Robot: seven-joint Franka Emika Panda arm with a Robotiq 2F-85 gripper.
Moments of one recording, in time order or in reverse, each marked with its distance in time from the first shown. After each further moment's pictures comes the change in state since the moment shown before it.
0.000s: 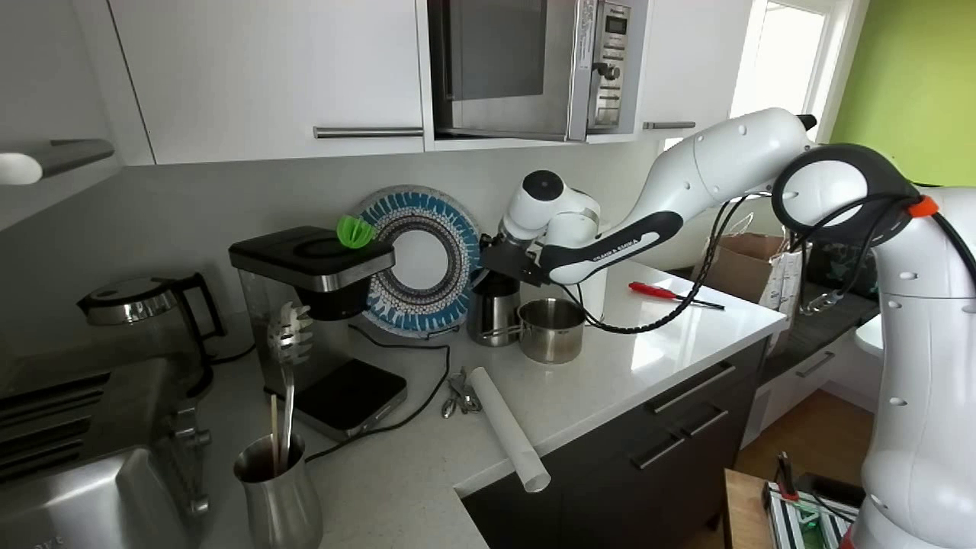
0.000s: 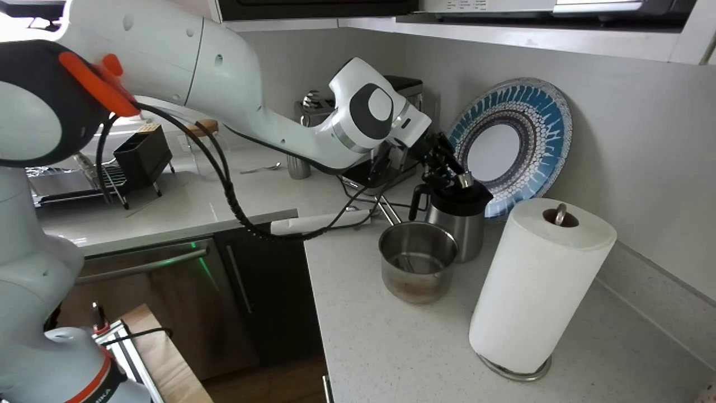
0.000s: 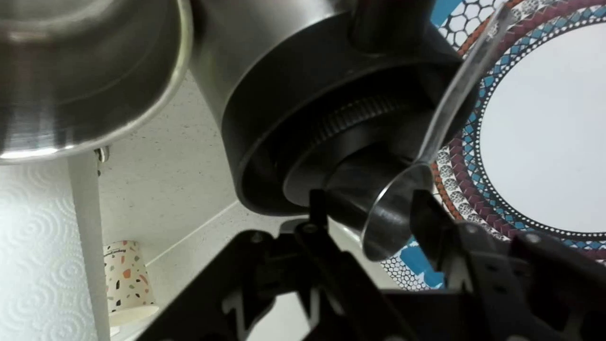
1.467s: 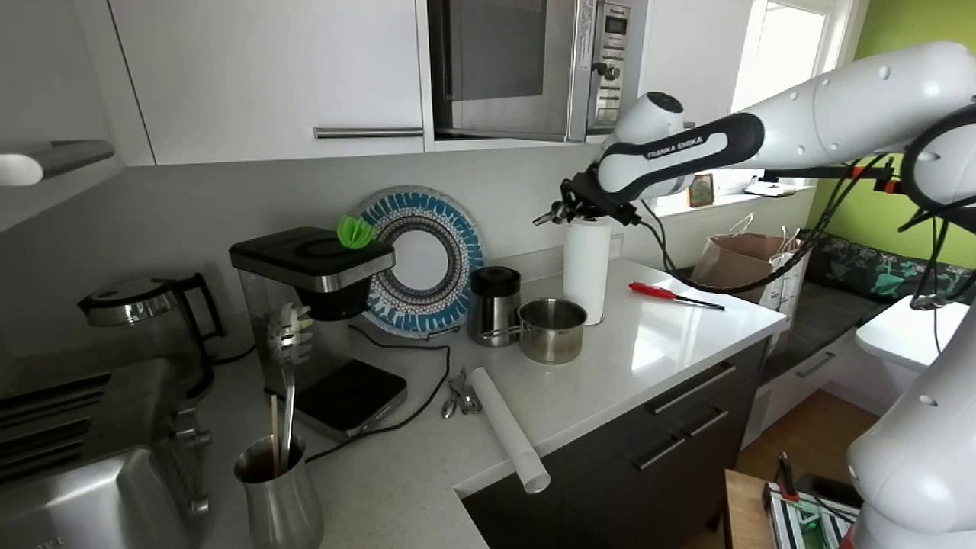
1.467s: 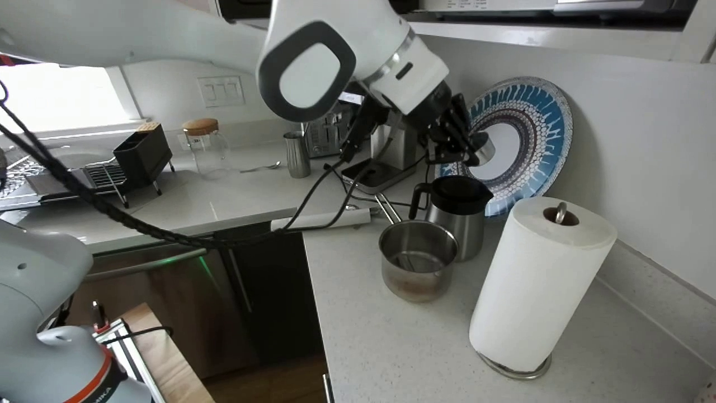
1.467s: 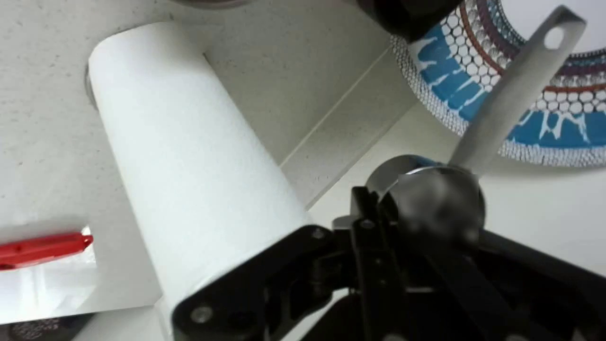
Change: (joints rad) arm -0.180 -0.412 -0.085 -0.258 0.973 -0.001 -0.838
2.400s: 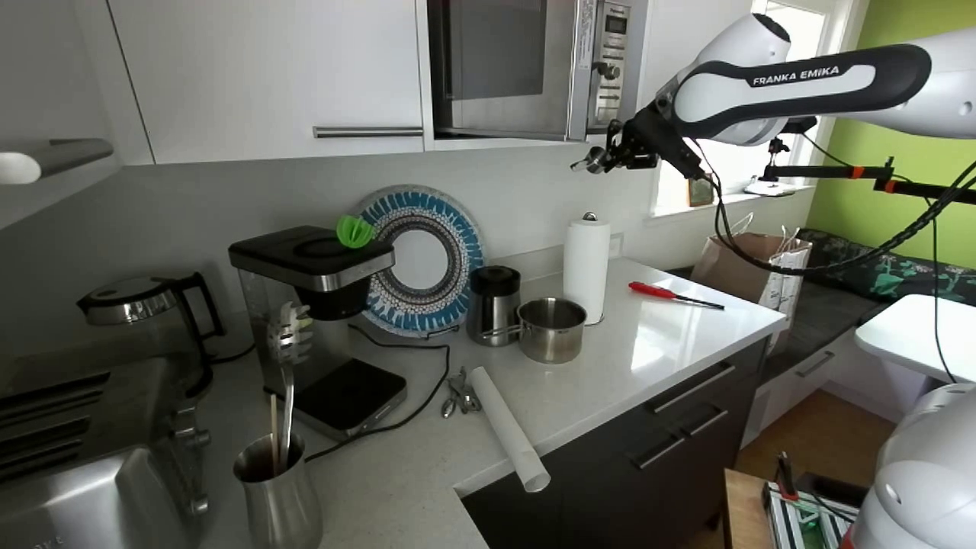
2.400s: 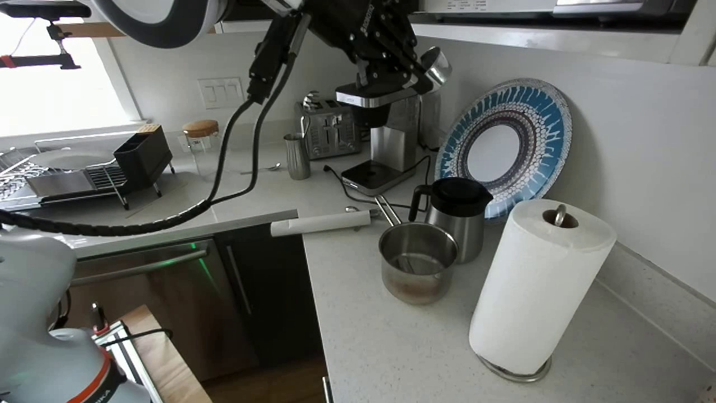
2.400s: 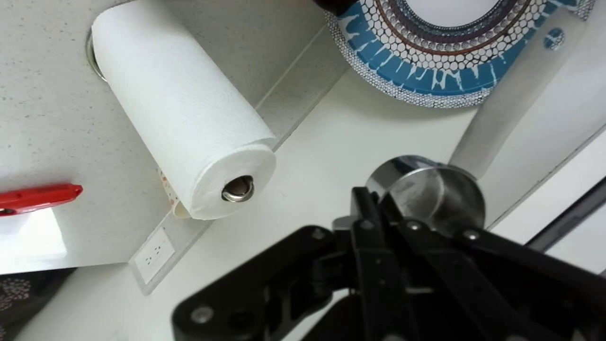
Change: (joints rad) arm 0.302 -0.346 -0.316 -0.115 0.066 -0.102 -0.108
